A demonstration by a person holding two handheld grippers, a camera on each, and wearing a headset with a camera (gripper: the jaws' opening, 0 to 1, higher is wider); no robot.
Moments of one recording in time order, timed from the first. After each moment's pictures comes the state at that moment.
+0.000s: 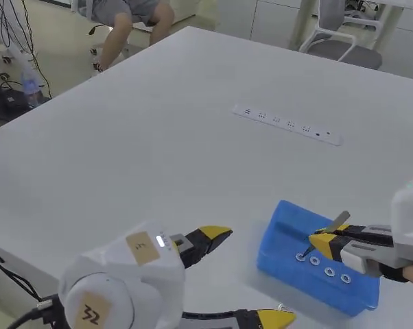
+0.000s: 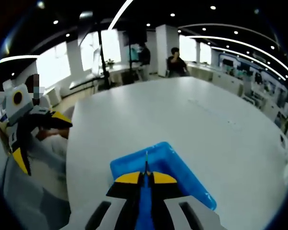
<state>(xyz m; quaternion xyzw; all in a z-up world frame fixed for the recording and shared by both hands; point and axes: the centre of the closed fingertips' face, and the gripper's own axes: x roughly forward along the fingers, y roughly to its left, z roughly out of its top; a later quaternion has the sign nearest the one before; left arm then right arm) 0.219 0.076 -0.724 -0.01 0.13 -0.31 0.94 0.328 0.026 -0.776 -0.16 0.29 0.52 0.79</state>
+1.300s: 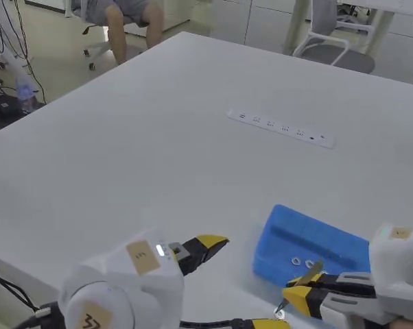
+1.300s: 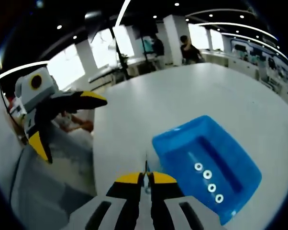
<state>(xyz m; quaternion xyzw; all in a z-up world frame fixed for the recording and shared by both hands) 0.218 0.074 -0.729 0.00 0.14 -0.31 0.94 0.260 0.039 -0.815 -0.12 0.35 0.58 0.72</state>
